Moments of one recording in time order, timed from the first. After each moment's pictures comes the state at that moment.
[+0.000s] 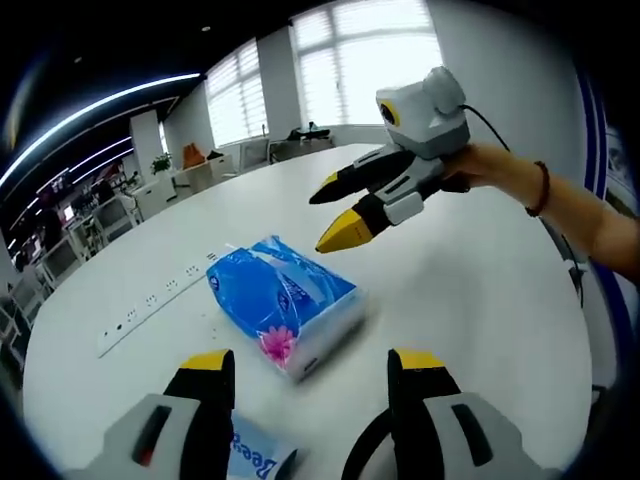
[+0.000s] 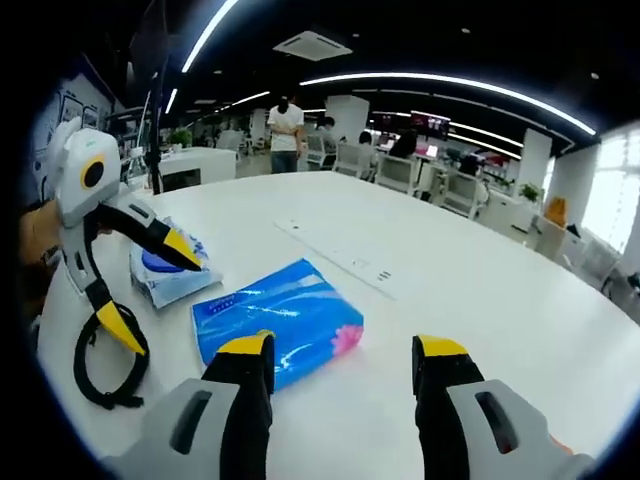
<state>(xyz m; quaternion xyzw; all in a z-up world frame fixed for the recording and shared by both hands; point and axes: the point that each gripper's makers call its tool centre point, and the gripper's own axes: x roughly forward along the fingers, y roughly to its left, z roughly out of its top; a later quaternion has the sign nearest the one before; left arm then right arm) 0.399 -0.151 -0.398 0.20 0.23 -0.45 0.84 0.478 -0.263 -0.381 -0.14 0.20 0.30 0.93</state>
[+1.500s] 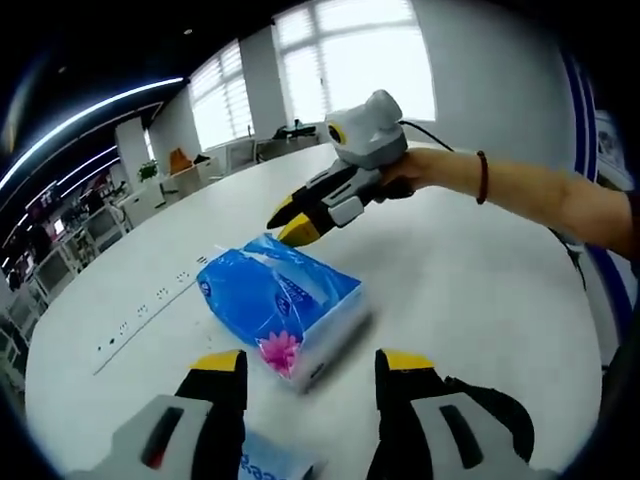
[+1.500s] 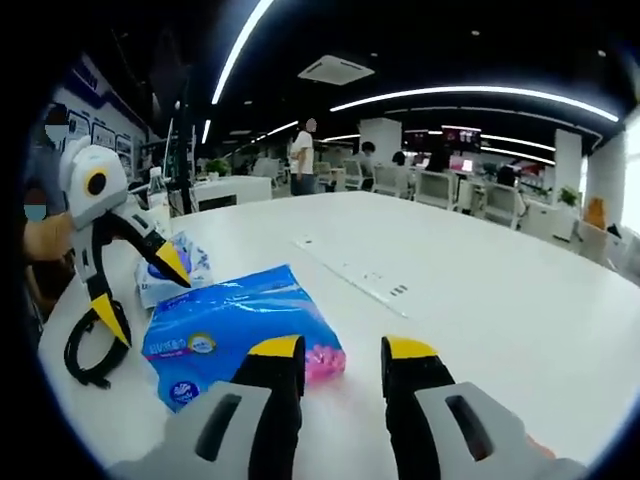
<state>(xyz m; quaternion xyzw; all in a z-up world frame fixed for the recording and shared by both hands) 0.414 -0.161 -0.410 0.22 0.22 -0.47 0.83 0.527 -0.262 -0.409 -0.09 0.16 0.39 0.90</state>
